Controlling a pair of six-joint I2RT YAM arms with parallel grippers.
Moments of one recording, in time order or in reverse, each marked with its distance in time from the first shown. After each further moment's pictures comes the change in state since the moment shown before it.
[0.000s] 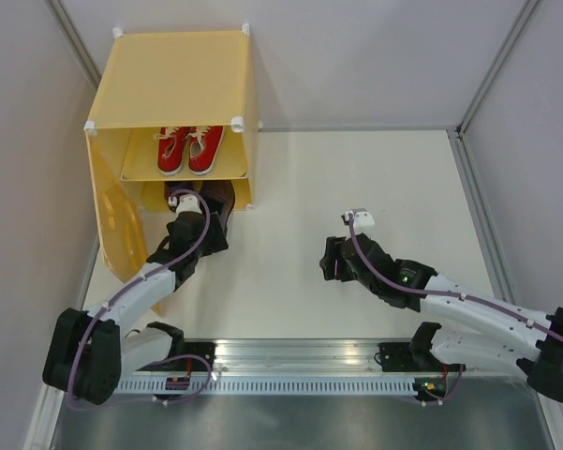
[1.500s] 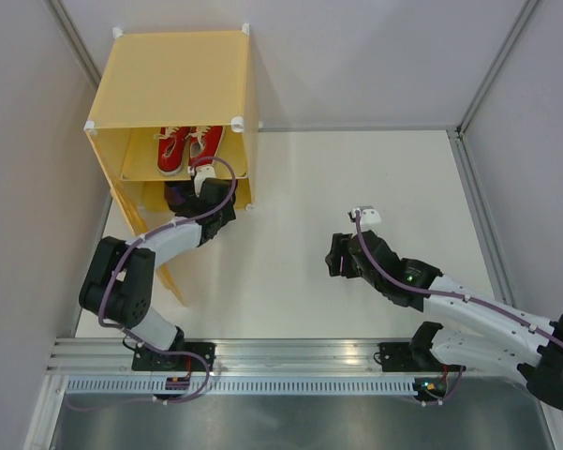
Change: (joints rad) left arm -0.048 0.458 0.346 0.054 -0.201 -0.011; right arm -0.060 -0.028 -0.025 0.013 -0.014 -0.033
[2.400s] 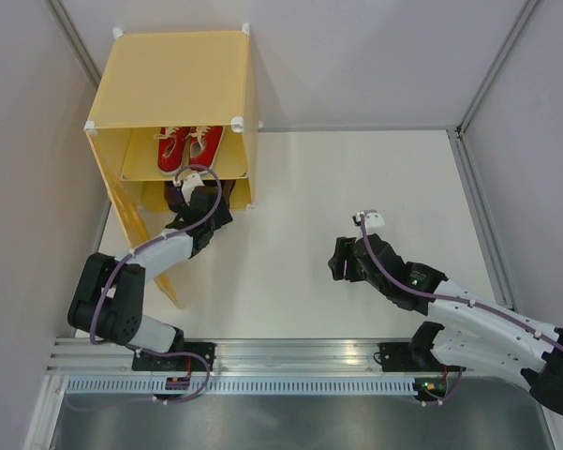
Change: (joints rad) left arm 0.029 -0.103 -0.109 0.061 0.051 -0.135; right arm -0.013 -0.049 -0.039 -0.014 -0.028 0.003
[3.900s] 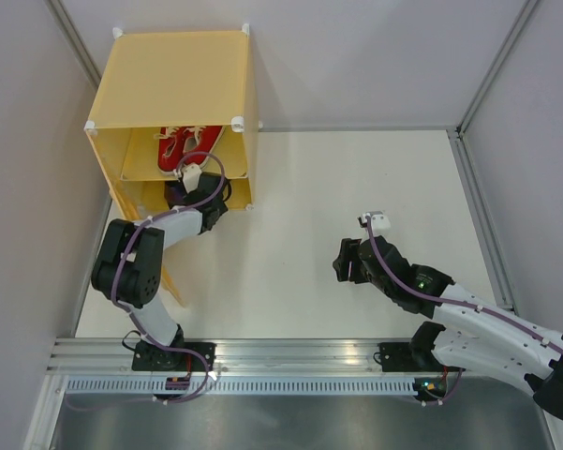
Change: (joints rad) left arm 0.045 0.254 0.197 -0.066 -0.076 -0.101; right arm -0.007 -0.056 -0.010 -0.046 0.008 0.004
